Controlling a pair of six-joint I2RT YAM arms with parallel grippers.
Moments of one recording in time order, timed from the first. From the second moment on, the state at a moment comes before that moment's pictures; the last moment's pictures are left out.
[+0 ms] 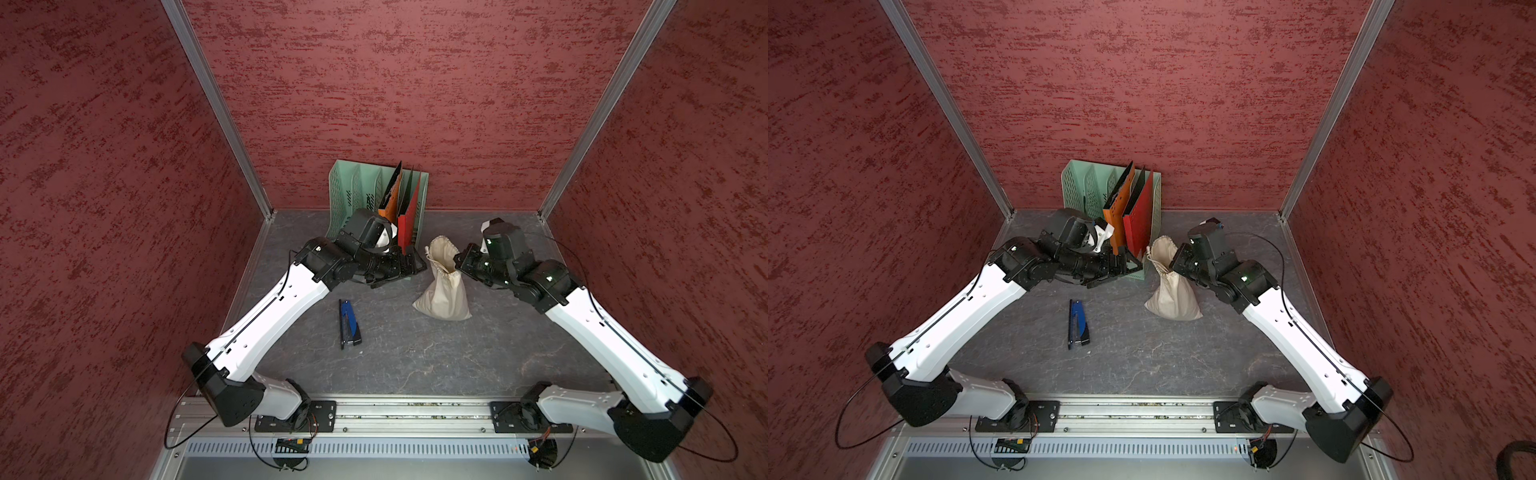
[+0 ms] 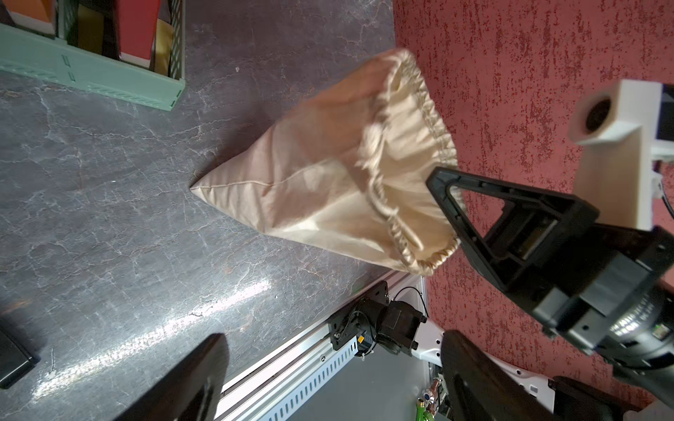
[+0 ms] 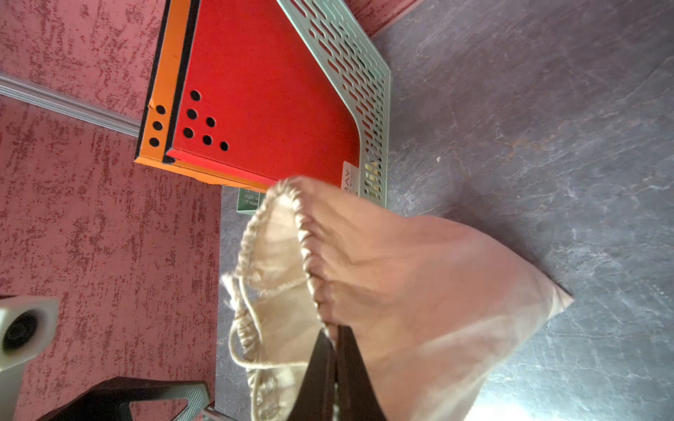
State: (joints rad) left arm -0.68 1.43 1.62 -0.97 0.36 -0.82; right arm 0.61 1.21 1.35 -0.78 0.04 0.95
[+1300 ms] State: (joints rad) left arm -0.58 1.79 1.93 -0.97 0.60 -0.73; right arm 0.61 1.25 1.32 -0.70 0.00 0.96
